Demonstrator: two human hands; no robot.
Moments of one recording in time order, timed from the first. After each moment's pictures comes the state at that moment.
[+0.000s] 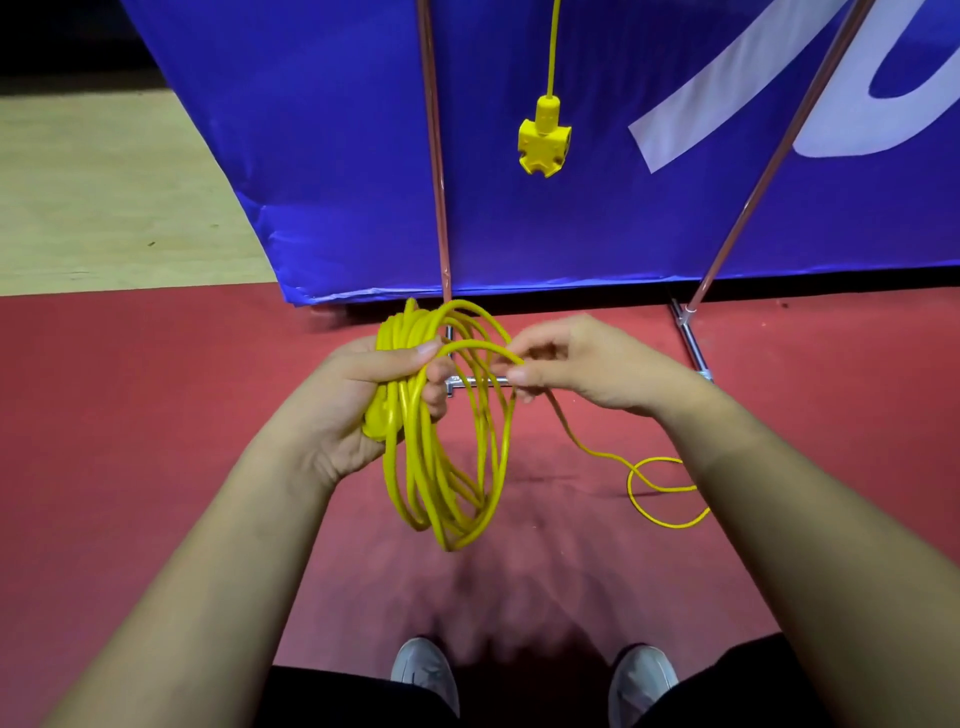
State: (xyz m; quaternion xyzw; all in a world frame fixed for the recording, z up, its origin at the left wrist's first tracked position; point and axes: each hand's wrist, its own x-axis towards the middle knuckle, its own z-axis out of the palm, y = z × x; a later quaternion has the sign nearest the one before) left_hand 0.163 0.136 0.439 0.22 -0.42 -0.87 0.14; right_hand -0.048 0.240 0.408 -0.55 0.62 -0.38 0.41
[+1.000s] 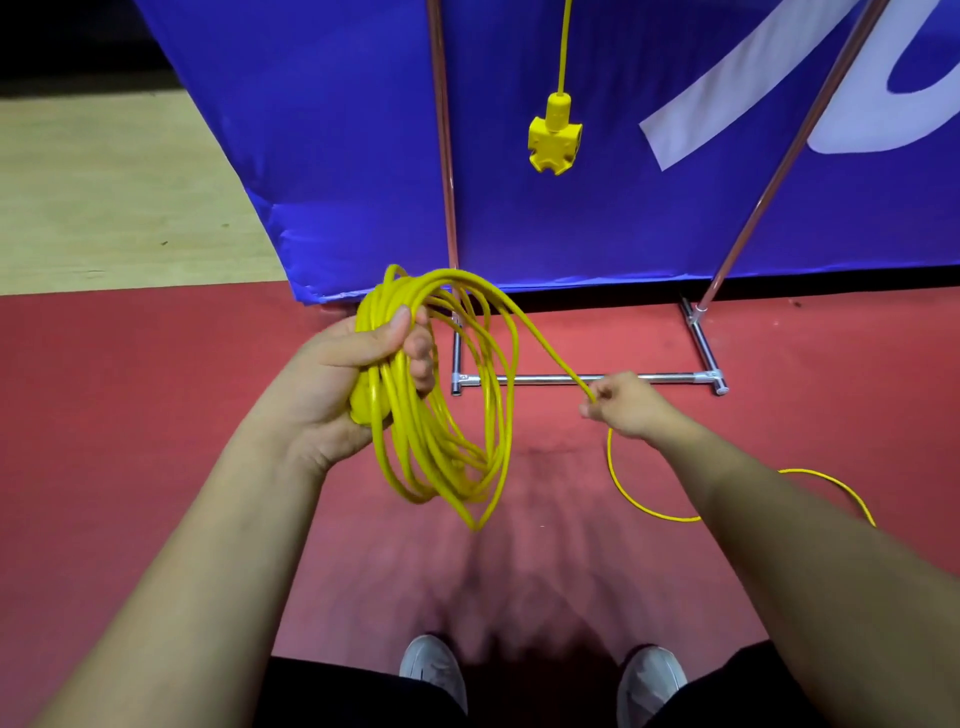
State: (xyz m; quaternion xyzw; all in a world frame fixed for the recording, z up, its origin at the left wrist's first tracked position) left_hand 0.174 0.120 0.441 0.16 -0.42 -0.87 0.17; right_hand -0.100 0.251 0.286 -0.36 0.84 -0.25 0.33
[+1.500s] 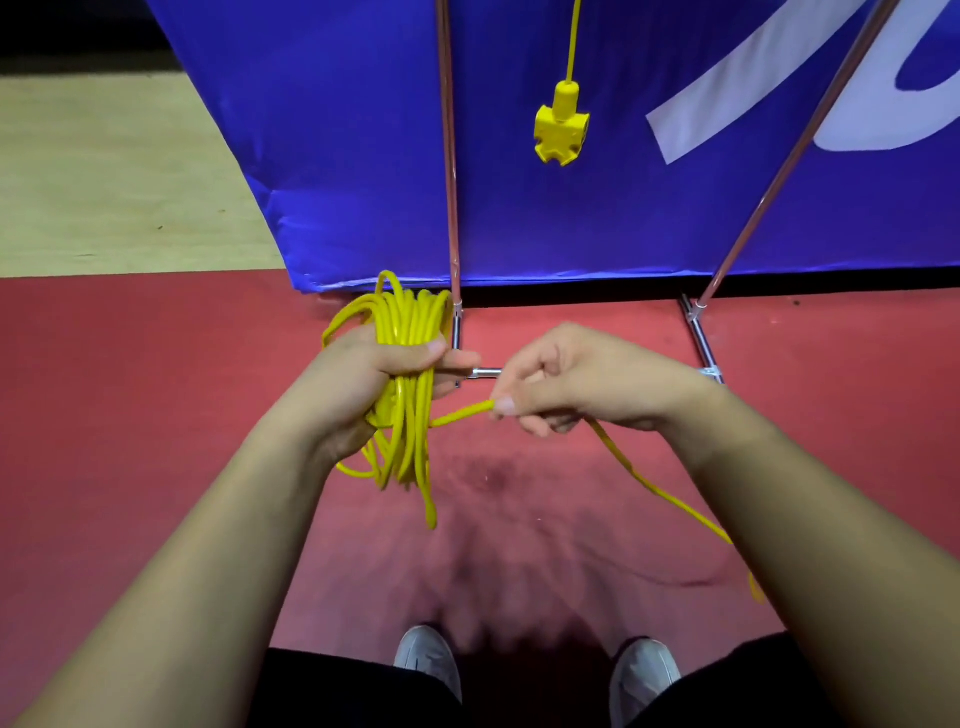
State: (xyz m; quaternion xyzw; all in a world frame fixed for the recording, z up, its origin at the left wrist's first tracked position) left_hand 0.169 0.120 0.421 0.30 -0.53 -0.77 0.16; right_hand -0.007 0.246 0.433 -0.50 0.59 -0.33 0.54
